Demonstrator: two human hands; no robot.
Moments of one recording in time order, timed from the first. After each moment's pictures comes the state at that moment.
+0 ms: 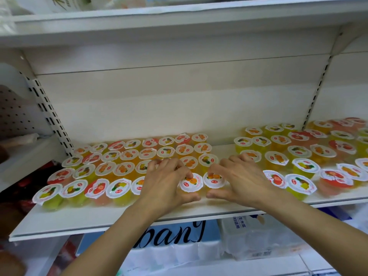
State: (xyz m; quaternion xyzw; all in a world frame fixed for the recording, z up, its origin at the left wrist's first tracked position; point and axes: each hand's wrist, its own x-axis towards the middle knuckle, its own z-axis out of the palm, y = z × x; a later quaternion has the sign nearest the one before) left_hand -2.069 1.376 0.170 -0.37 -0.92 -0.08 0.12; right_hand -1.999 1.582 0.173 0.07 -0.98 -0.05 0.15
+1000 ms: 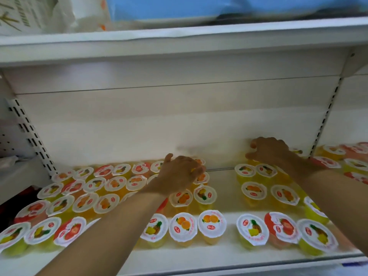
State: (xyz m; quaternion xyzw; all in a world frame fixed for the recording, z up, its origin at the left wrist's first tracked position) left_hand -2.193 1.467 0.182 -0.38 -0.92 -0.06 0.03; right_hand -2.141 1.752 0.206 -0.22 -0.97 -0.02 0.06
